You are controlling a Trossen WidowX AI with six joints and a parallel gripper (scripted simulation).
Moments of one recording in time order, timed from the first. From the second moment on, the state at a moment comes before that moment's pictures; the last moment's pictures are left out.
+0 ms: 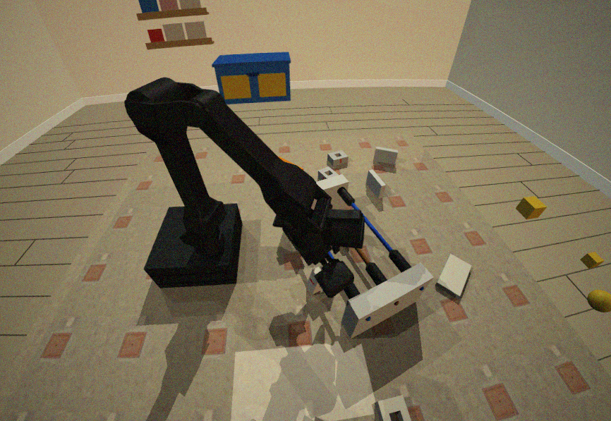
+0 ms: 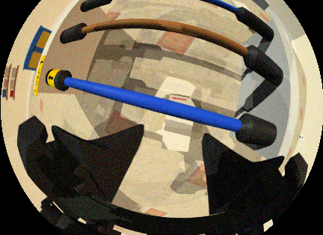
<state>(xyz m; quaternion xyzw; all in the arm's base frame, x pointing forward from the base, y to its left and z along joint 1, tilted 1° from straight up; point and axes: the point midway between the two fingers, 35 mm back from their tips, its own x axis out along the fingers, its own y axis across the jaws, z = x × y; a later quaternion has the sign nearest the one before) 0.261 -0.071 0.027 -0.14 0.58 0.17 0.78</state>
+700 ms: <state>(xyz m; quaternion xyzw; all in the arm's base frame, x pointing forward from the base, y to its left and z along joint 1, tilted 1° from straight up) 0.264 -0.068 0.011 -0.14 0.58 0.17 0.78</state>
